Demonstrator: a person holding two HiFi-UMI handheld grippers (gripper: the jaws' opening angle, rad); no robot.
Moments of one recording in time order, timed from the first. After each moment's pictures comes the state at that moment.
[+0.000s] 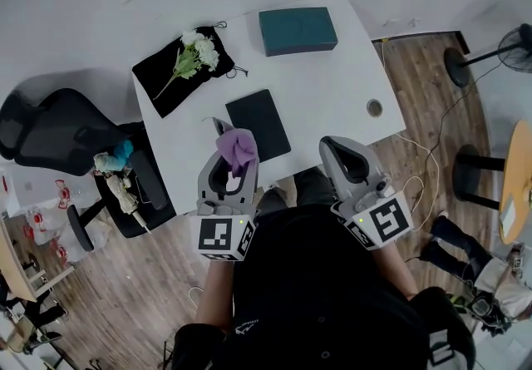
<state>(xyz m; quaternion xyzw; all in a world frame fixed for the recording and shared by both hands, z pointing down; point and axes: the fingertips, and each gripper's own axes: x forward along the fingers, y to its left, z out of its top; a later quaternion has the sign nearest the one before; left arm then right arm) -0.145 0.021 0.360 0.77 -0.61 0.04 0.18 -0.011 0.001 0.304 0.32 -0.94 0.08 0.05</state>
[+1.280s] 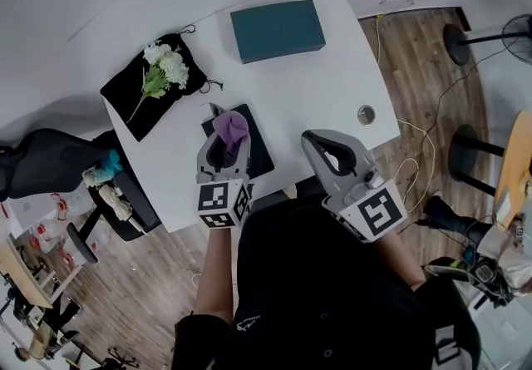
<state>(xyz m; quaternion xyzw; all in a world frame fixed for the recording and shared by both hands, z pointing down) -0.127 -0.118 0.485 0.74 -0.60 0.12 0.28 -0.008 -0.119 0.353 0.28 -0.94 0.13 0.11</state>
